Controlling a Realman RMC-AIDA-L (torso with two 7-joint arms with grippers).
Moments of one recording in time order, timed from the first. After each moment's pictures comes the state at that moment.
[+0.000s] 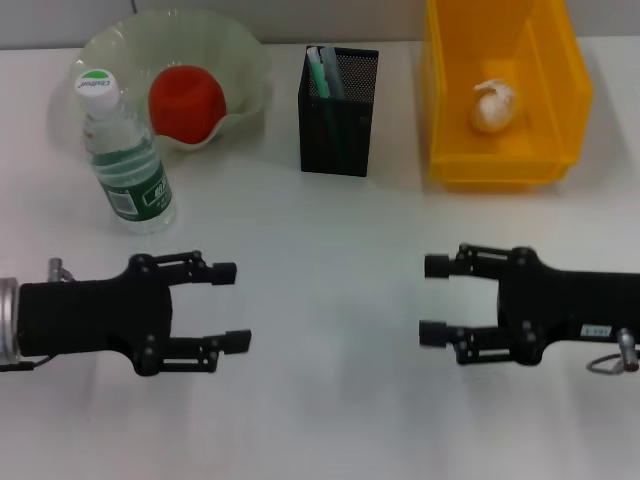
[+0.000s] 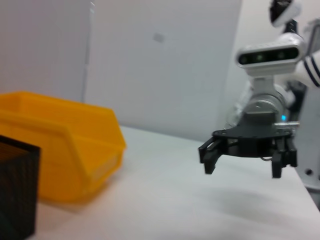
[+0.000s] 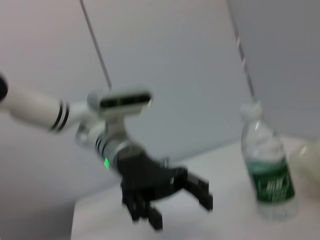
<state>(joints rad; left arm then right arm) -0.47 -1.98 0.71 0.43 2.01 1.73 -1.02 0.43 1.99 -1.09 -0.44 -1.60 -1.66 1.15</state>
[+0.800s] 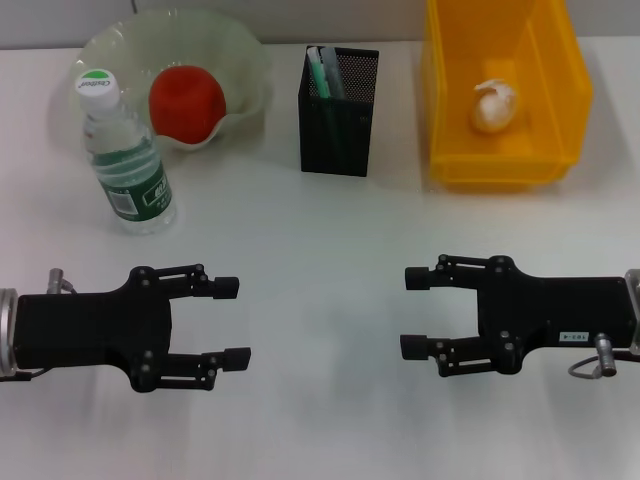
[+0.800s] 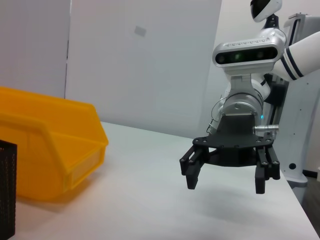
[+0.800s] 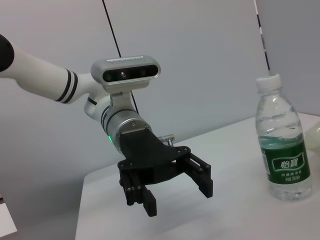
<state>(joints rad) -0.47 -1.98 0.71 0.43 2.06 1.77 -1.00 0.45 2.01 -1.10 -0.45 -1.66 -1.64 1.14</state>
